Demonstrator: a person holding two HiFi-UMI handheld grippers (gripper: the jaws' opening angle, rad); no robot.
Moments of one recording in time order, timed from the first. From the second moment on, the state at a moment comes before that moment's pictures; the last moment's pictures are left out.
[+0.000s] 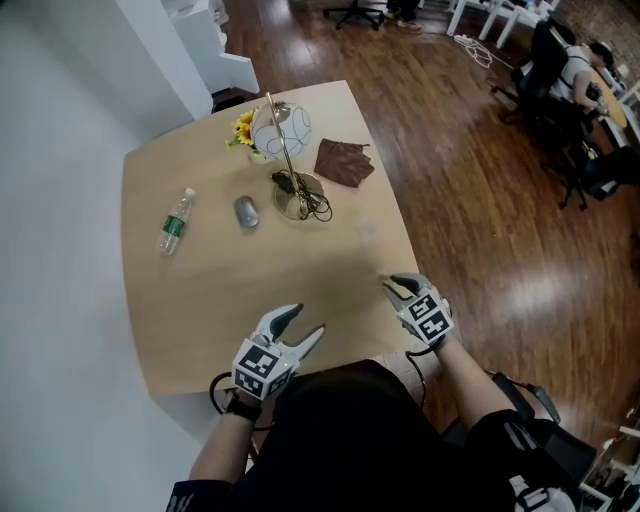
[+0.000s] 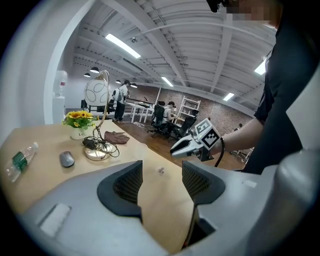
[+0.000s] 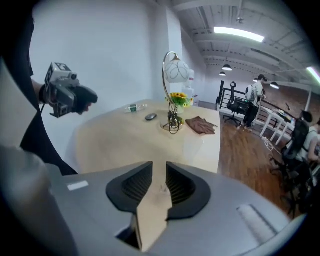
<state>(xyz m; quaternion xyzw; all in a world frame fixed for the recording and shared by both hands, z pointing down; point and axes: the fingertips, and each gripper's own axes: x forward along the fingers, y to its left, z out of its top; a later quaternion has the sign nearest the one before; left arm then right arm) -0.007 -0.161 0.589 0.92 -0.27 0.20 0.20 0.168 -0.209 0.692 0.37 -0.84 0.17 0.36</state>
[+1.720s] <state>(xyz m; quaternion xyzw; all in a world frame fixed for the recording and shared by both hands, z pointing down) -0.043 -0.161 0.601 0.90 -0.30 0.22 0.21 0.189 -0.232 0.796 0.38 -0.77 0.25 0.44</state>
